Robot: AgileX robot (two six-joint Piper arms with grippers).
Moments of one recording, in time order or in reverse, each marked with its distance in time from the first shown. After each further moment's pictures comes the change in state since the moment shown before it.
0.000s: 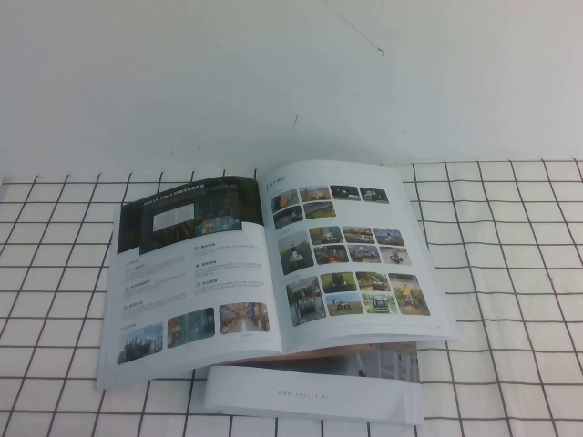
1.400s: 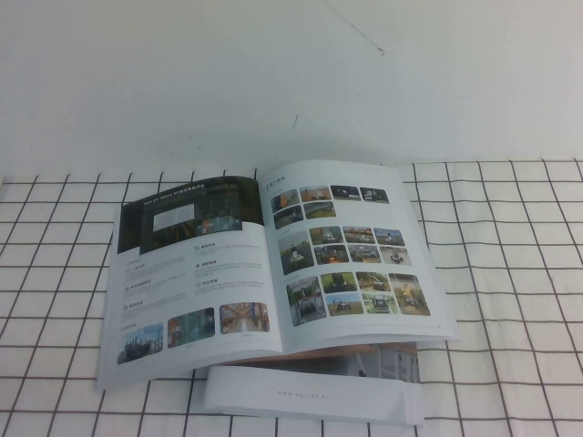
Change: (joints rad) right arm 0.000 0.000 0.000 0.058 -0.820 -0.013; left arm 0.000 0.000 0.004 -0.255 -0.469 -0.076
